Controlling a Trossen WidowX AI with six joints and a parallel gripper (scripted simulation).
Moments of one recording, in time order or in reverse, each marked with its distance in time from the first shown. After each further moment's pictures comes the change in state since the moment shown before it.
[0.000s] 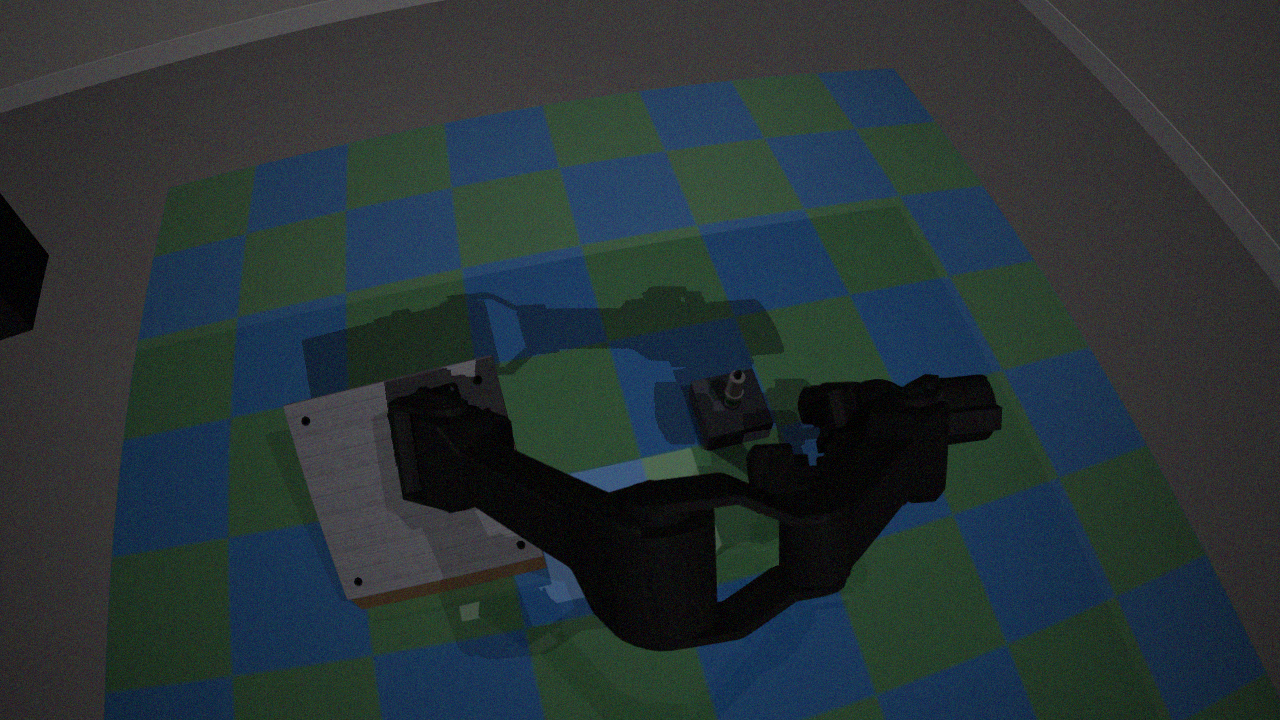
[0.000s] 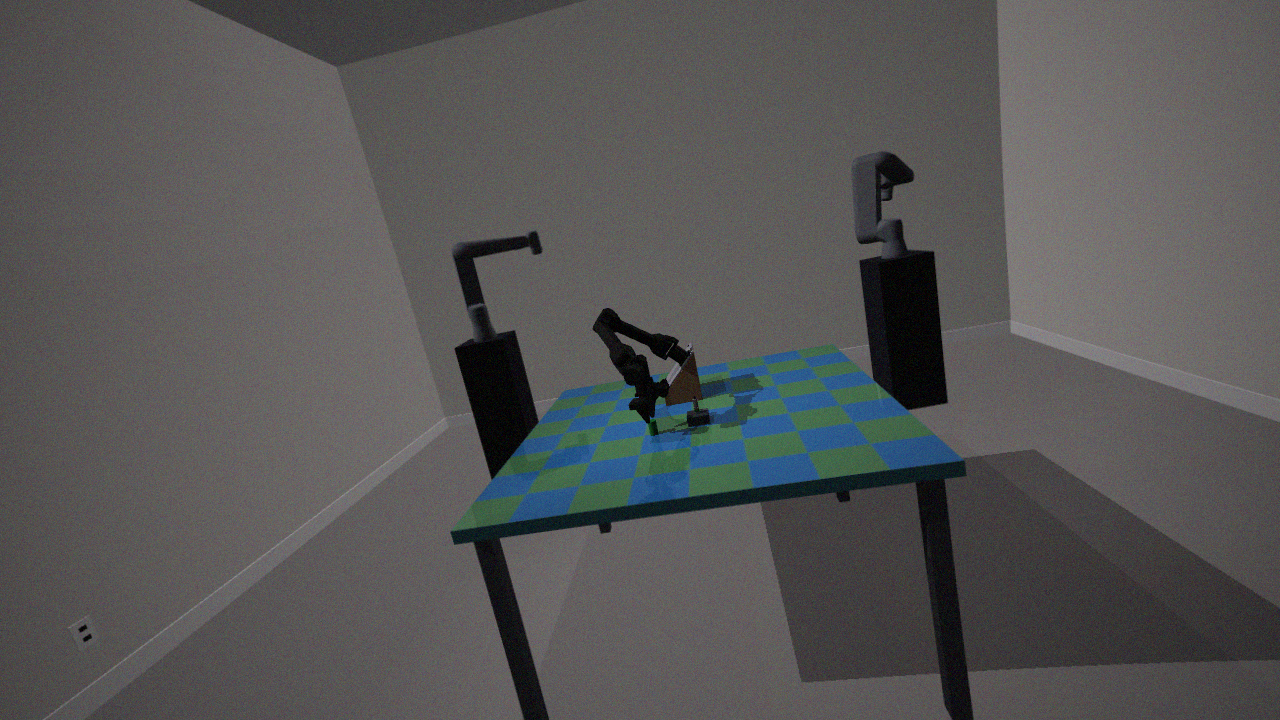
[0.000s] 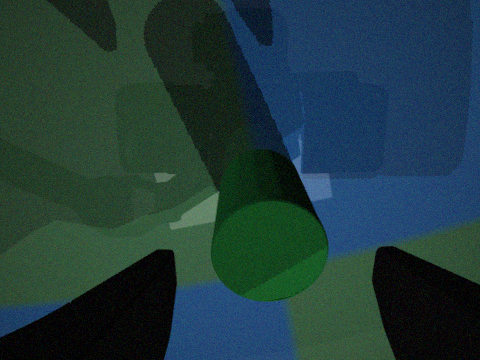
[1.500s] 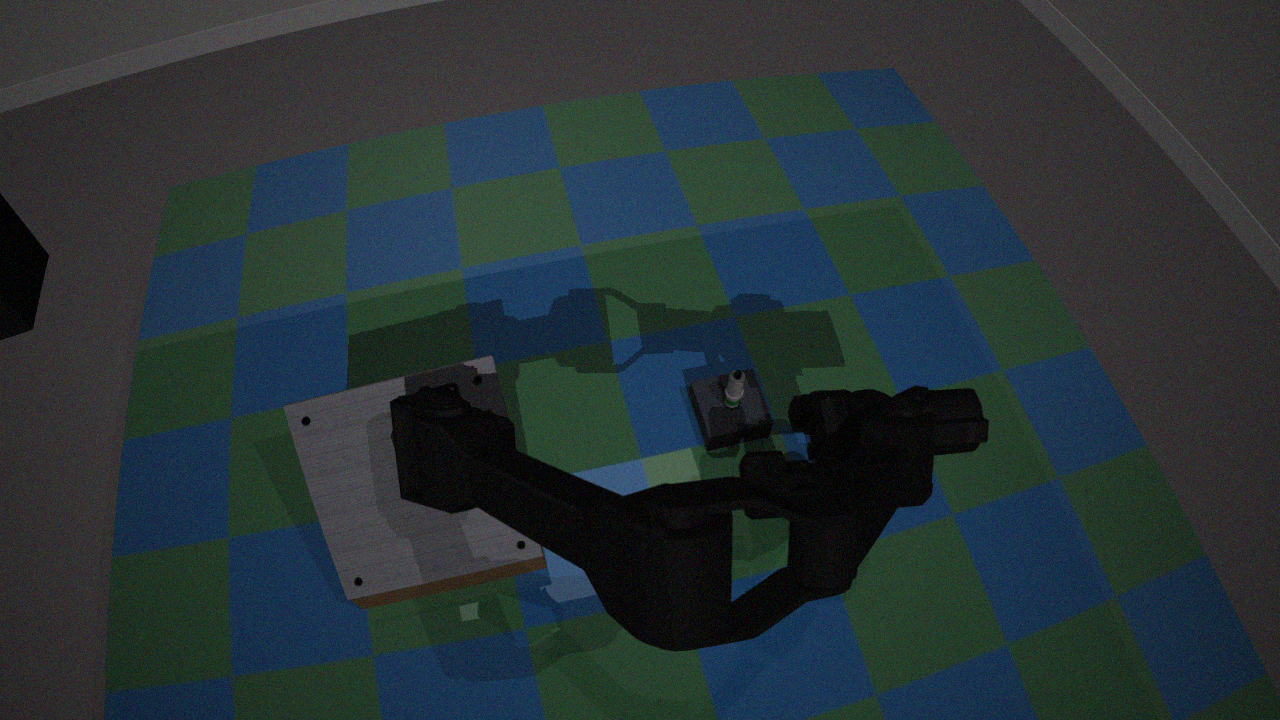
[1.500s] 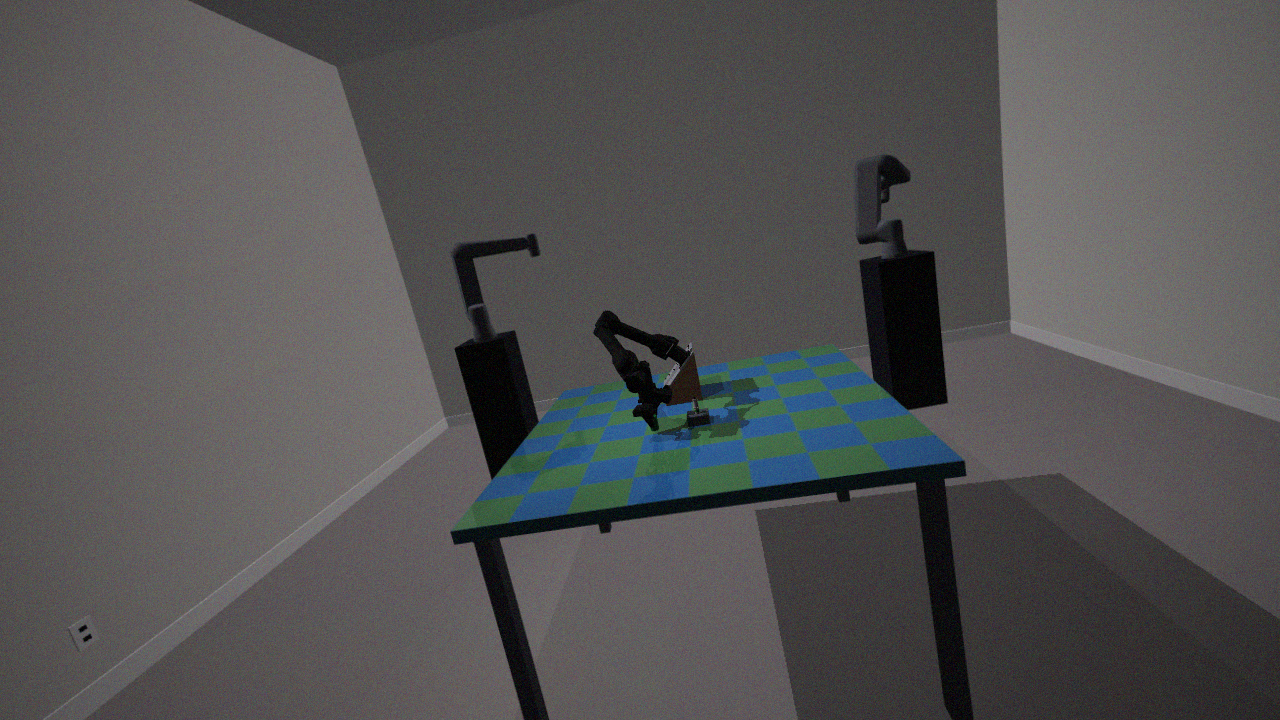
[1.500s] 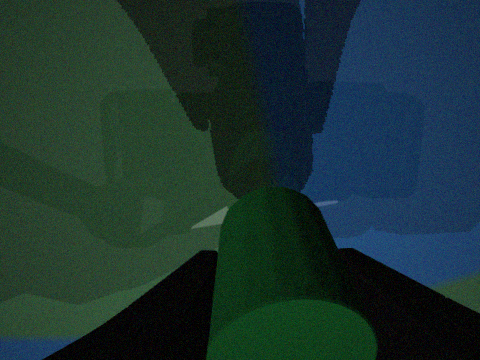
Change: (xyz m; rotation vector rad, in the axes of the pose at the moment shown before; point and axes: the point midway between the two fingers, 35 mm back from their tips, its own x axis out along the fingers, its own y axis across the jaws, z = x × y) arm 0.023 0.004 0.005 -0.022 -0.003 0.020
